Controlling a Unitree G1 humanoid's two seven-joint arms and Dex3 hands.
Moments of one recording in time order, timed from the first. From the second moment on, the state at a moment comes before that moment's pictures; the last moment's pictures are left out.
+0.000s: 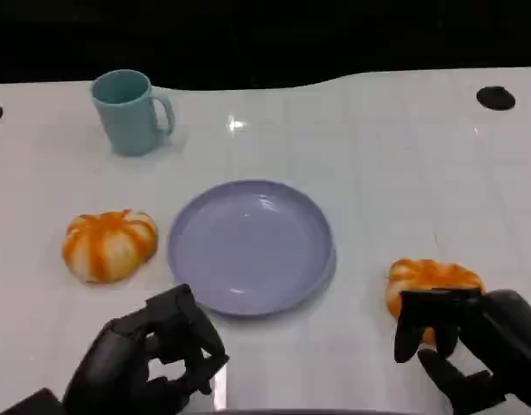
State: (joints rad) left arm 0.20 0.12 -0.07 0.02 -0.13 -0.40 -0.37; right arm 0.09 -0.32 0.12 0.01 -0.52 -0.51 -0.01
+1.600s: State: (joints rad) left arm 0.20 0.12 -0.07 0.04 -0.14 -0.42 -0.38; right arm 0.12 -0.39 0.11 -0.30 -0.78 -0.20 0.10
